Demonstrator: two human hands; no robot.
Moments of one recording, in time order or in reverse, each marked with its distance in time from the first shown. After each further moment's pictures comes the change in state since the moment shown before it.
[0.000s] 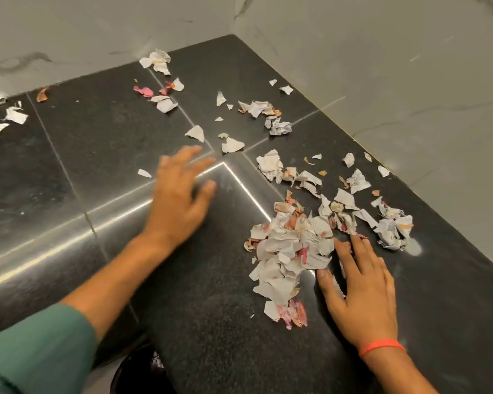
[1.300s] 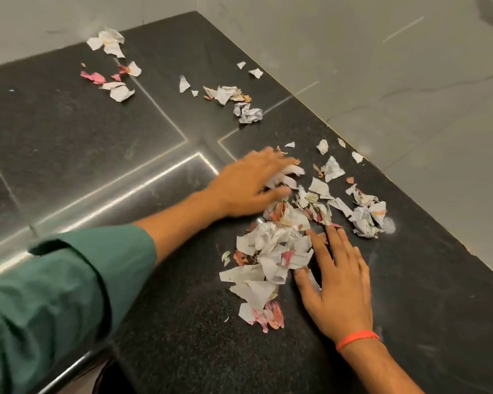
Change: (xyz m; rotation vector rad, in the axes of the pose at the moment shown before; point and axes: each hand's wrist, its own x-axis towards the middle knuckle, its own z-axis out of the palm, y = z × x) left_hand 0.075 0.079 0.112 0.027 -0.623 0.351; right_hand 0.002 0.001 0.001 0.003 0.017 -0.033
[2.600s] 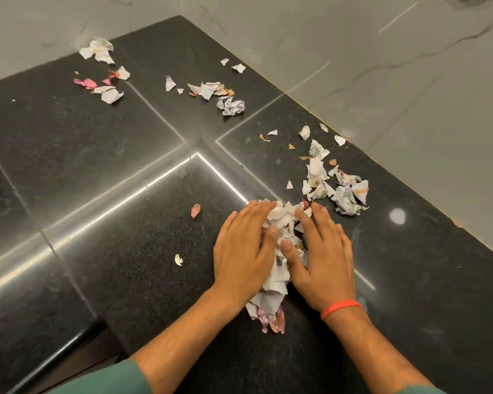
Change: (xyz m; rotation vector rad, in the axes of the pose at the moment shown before) left_hand -0.094 0.136 0.052 -0.323 0.365 -0.447; right_hand -0.002 0.003 -0.001 0.165 0.035 0.000
